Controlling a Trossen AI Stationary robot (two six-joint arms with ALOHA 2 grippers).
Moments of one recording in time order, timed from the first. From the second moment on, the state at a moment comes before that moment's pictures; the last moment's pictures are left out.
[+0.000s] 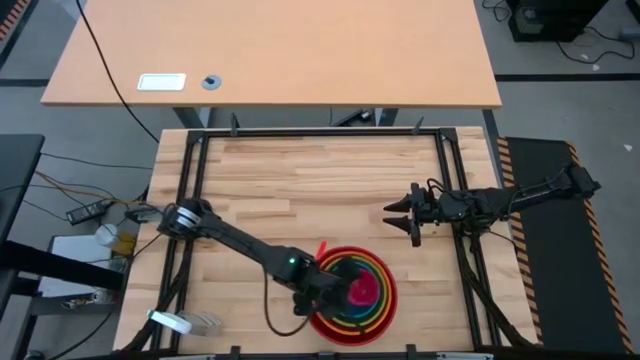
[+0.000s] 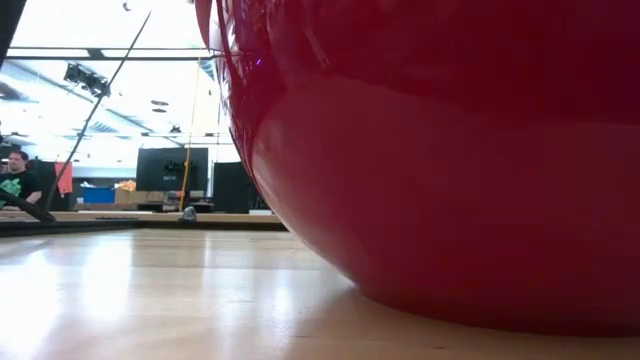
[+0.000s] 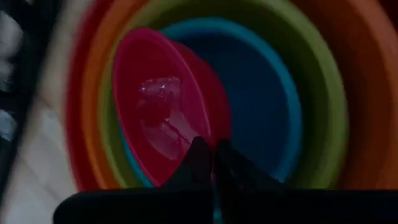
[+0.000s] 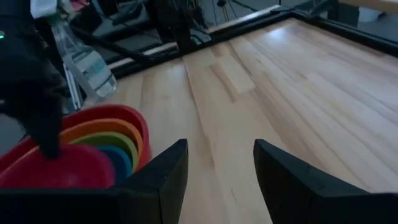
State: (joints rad) left arm -0.44 2.09 1.85 -0.73 -0.19 0.70; right arm 0.19 0.63 0.29 0.03 0.26 0.39
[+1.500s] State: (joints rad) left arm -0.17 1.33 1.13 -0.51 -0.06 0.00; right arm 0.39 0.41 0.29 0.18 0.40 0.03
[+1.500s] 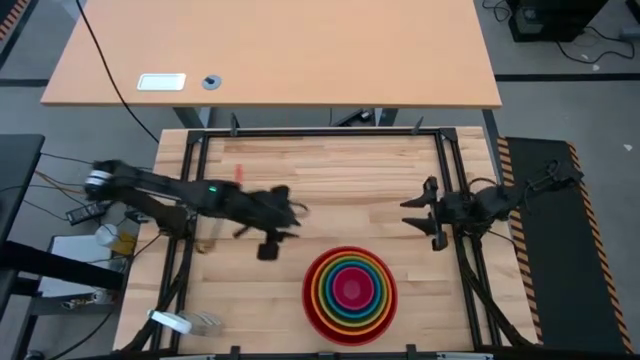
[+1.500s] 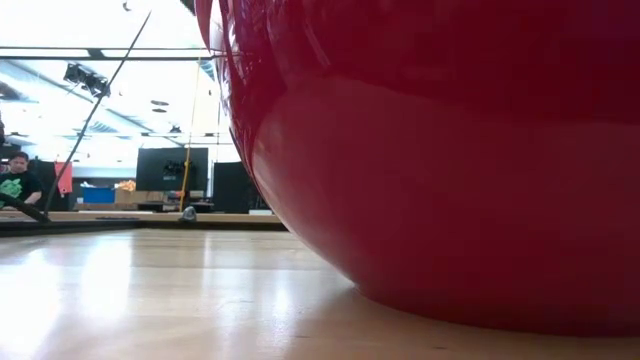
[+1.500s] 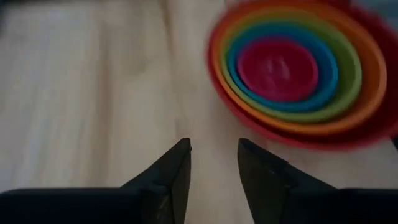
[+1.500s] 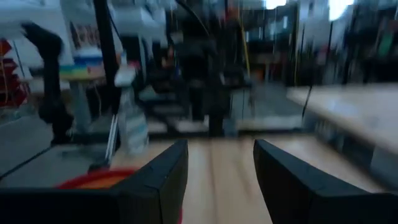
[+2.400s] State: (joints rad) left arm -0.03 0.24 0.11 0.07 -0.06 -0.09; right arm 0.40 0.00 0.29 -0.02 0.57 -0.18
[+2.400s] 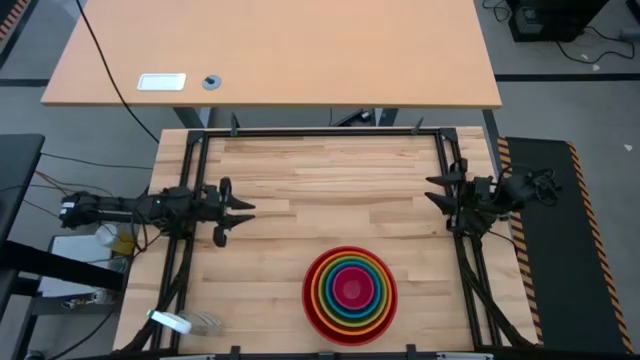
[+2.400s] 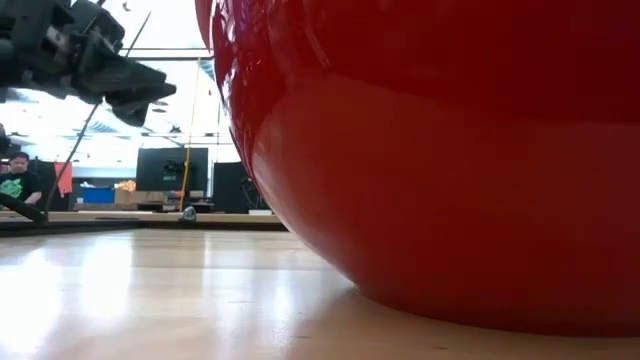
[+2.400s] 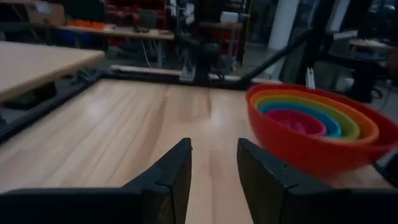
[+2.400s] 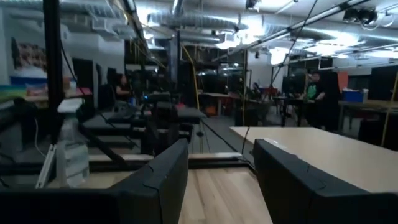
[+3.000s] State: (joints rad) left arm -0.14 0.09 0.09 0.00 -0.04 -0.02; right arm 0.40 0.00 0.06 0.36 0.59 -0.14
